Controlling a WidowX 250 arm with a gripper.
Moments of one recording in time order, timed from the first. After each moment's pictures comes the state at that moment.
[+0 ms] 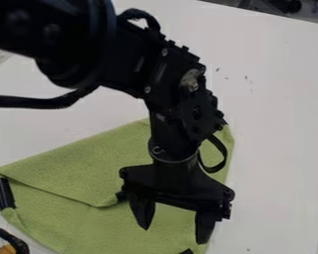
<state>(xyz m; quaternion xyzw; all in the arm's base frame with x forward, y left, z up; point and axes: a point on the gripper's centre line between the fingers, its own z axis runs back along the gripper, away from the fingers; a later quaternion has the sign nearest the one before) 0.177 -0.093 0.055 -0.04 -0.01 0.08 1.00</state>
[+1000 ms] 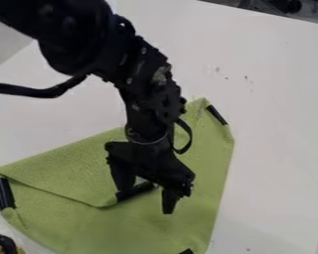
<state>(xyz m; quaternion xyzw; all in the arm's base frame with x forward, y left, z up) 0.209 -0.044 0.029 -0.01 -0.04 0.00 1.00</state>
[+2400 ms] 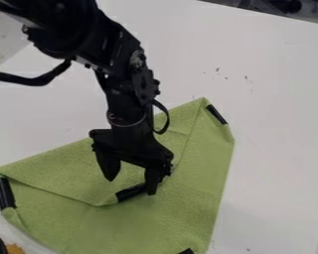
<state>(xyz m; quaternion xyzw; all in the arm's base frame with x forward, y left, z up) 0.226 -0.012 0.022 -0.01 -0.04 0.03 1.00</state>
